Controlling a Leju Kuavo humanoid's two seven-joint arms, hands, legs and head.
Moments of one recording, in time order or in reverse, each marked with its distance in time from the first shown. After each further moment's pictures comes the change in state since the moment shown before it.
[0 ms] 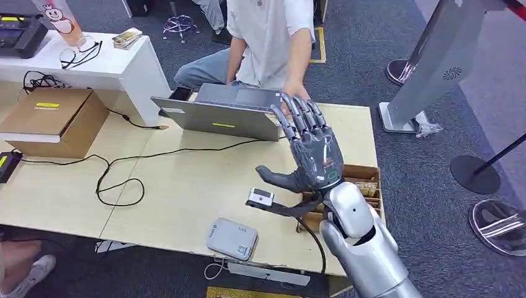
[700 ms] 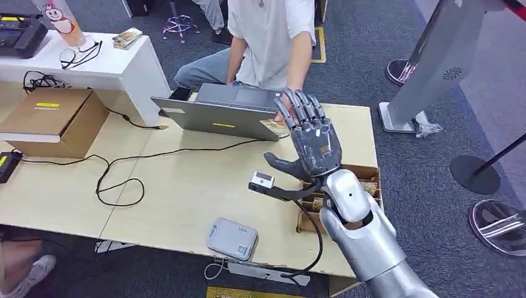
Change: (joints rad) left arm 0.000 0.005 0.000 0.001 0.000 -0.006 0.000; right arm -0.091 0.002 0.003 0.150 0.003 0.021 0.048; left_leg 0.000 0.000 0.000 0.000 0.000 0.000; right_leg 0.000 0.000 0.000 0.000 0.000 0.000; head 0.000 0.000
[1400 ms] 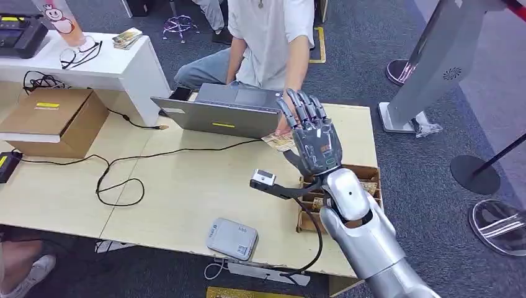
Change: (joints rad) left arm 0.000 0.003 0.000 0.000 0.002 -0.002 0.000; right arm -0.009 0.000 0.000 0.027 -0.018 -0.003 0.011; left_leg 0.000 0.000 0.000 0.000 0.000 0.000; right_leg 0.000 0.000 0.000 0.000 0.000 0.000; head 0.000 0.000
